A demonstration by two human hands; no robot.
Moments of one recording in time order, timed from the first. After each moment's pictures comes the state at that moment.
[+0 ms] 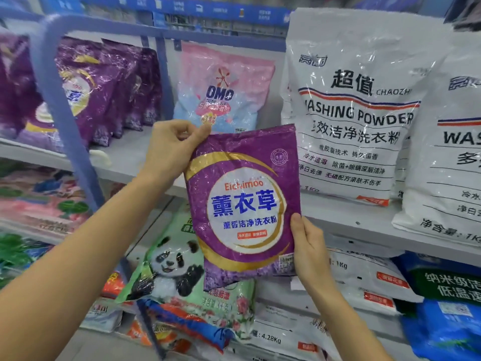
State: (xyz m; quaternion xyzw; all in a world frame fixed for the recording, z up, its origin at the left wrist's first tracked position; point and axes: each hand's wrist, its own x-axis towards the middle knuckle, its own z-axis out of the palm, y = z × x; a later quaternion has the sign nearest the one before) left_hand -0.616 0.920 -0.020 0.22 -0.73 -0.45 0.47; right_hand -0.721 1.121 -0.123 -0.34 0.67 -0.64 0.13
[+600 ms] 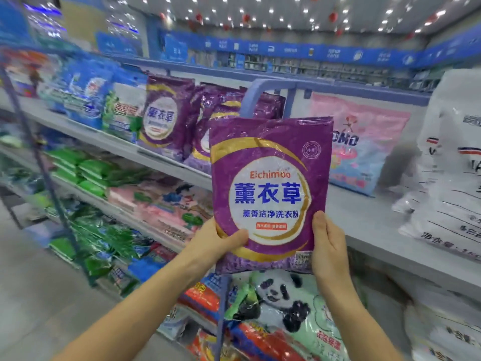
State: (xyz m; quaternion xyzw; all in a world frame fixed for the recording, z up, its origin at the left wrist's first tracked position) left_hand -0.410 0.870 -0.079 0.22 -0.63 -0.67 0.32; right_hand -0.567 0.968 -0.081 -0.40 0.59 -0.68 0.16
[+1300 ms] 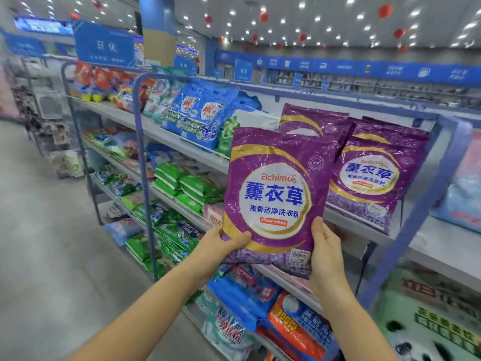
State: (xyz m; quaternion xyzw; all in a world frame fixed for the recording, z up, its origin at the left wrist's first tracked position) left_hand -0.160 0.693 -0.094 0.30 -0.56 -0.67 0.39; right_hand -0.330 0.760 -0.079 -0.36 0.54 -0.70 0.31
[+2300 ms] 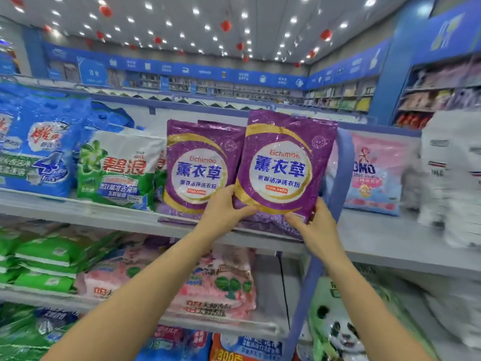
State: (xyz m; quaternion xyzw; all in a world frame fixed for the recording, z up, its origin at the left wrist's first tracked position) left_hand -0.364 0.569 -0.027 0.12 -0.84 -0.40 0.34; right_hand -0.475 0.735 -0.040 -0.35 0.74 -0.57 -0.06
